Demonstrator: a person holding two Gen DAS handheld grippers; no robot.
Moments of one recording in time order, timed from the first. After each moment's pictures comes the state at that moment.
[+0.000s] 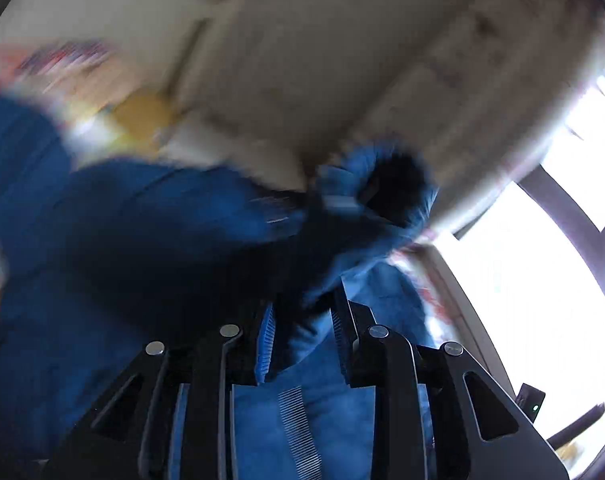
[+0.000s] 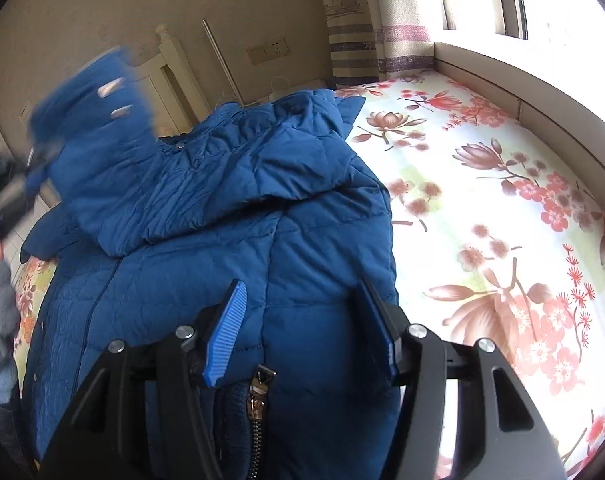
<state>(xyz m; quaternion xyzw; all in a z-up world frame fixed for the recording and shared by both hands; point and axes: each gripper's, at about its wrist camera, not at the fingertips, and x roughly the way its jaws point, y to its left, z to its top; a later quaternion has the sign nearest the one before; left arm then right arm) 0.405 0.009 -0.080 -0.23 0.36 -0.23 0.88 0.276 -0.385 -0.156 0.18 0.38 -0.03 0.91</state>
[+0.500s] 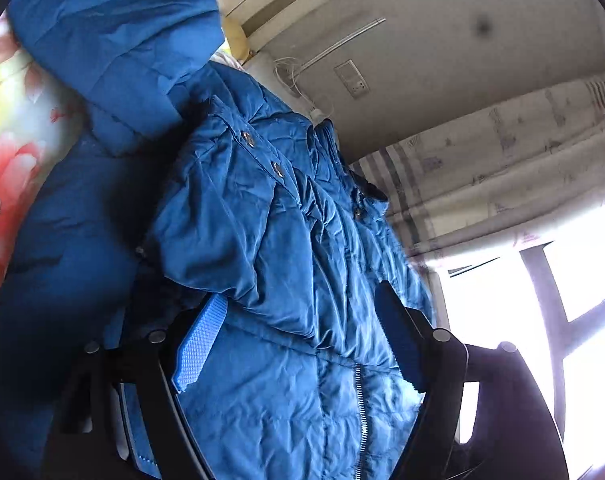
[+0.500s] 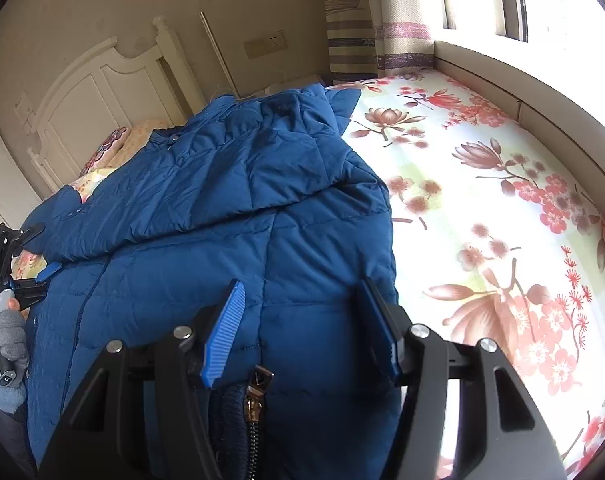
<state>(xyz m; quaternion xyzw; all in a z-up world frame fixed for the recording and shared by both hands) 0.436 0.071 -0.146 -0.36 0.41 -0.21 0.81 0.281 -0.383 -0.158 0.17 0.39 -0.04 0.90</state>
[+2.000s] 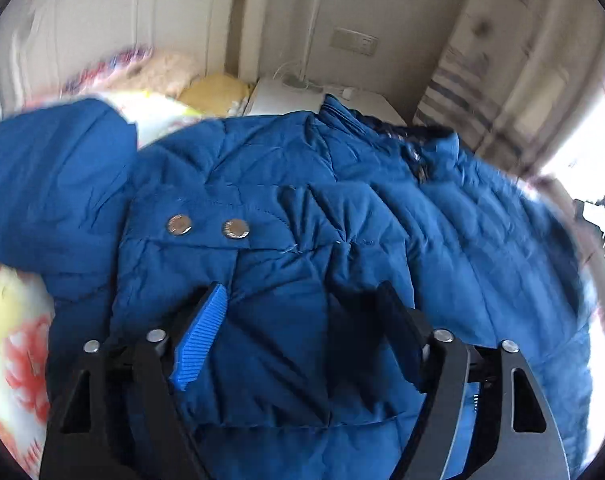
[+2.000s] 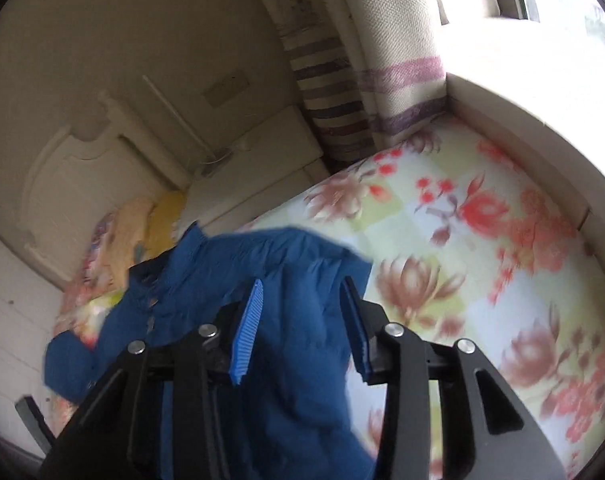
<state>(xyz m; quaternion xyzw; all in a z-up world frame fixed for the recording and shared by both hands) 0.447 -0.013 -0.136 -0.02 0.42 -0.11 0.90 0.472 -0.467 -0.093 0.27 0.38 -0.08 0.88</state>
